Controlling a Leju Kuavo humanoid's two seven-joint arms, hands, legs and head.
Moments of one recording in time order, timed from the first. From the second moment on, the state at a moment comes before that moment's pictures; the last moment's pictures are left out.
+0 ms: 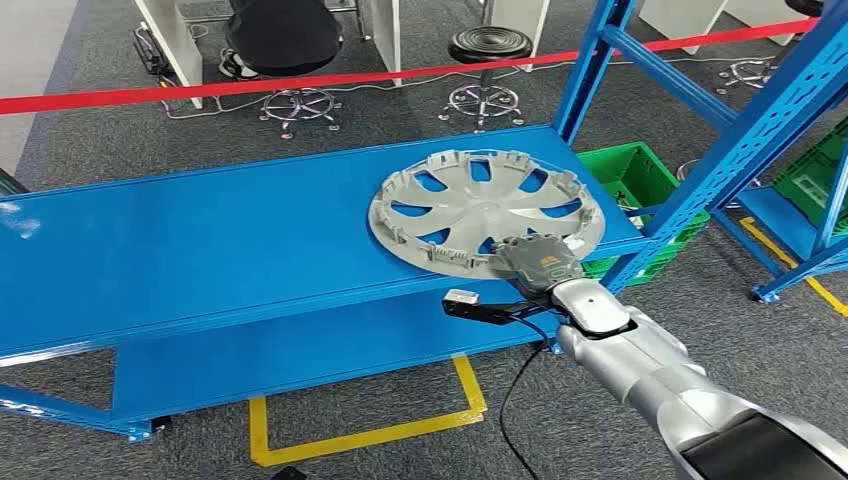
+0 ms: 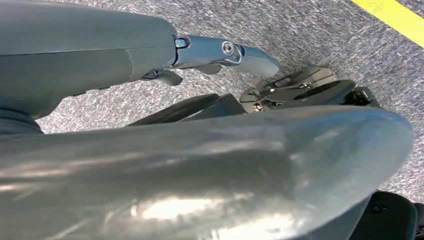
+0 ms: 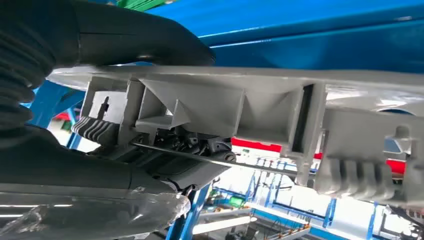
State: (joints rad) left arm -0.09 -0.03 -1.54 -0.12 1.23 0.06 -0.22; right arm -0.76 0.04 0.68 -0.42 1.11 -0.43 -0.09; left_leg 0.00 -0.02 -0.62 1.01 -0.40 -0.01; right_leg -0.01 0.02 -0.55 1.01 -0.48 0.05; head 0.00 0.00
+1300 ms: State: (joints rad) left arm -0.06 -0.02 -1.35 -0.12 1.44 -0.17 -0.43; right arm -0.46 -0.07 0.32 -1.39 -0.60 0.27 -0.25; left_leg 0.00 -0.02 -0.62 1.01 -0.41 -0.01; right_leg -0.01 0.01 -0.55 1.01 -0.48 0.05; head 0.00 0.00
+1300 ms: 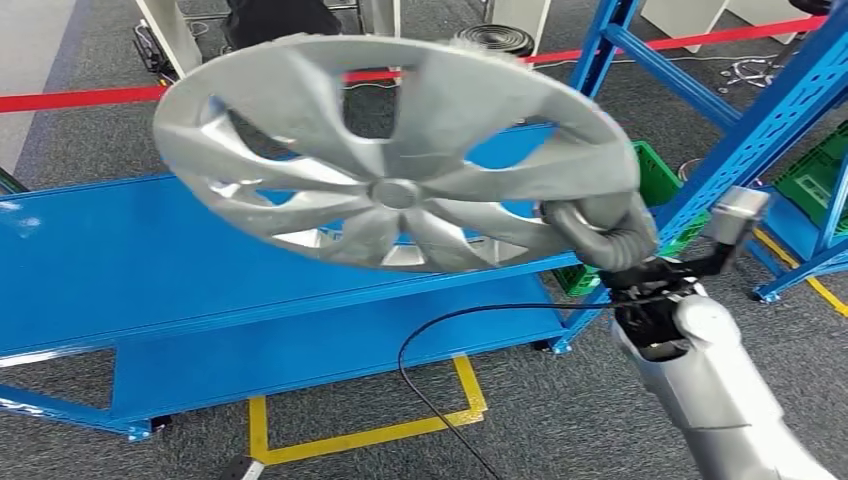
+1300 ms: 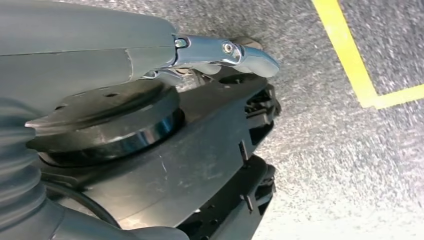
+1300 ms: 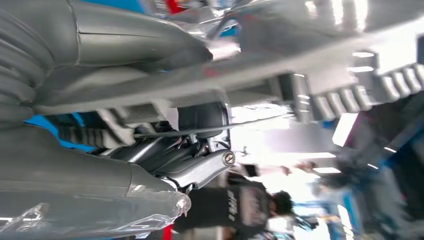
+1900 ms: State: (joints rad) left arm -0.05 -0.03 -1.27 -0.12 1.49 -0.12 -0.37; right arm -0.06 -0.13 0.04 -1.89 -0.64 0.33 -0.32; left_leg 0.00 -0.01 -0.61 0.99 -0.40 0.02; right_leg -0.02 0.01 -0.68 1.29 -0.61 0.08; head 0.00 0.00
